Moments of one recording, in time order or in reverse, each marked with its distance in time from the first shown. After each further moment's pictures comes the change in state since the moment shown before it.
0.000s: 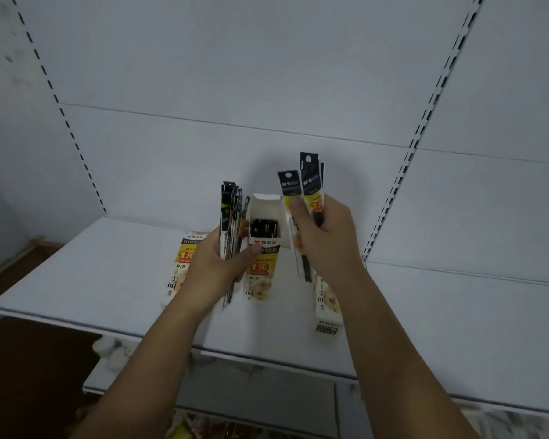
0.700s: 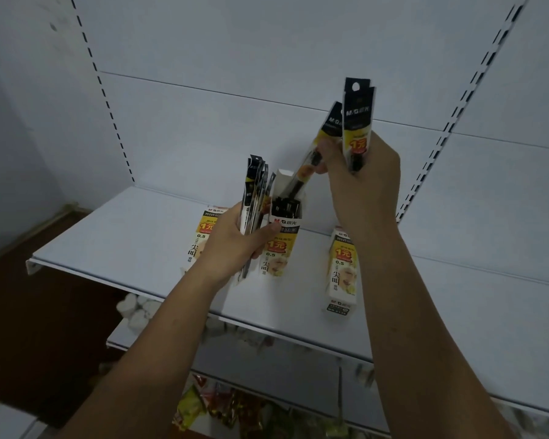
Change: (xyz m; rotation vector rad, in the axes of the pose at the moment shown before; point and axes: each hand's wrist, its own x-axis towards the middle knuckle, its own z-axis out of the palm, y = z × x) left_hand -0.009 0.004 0.000 0.070 -0.013 0.011; right_hand 0.018 -0.031 -0.009 0.003 0.137 -0.199
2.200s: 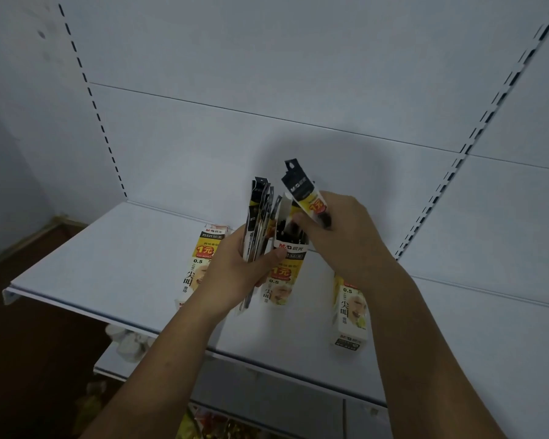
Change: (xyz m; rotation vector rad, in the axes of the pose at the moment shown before) left_hand 0.011 0.001 0.000 -0.052 -0.038 0.006; right_hand 0.004 0.035 0.017 -0.380 -0.483 0.049
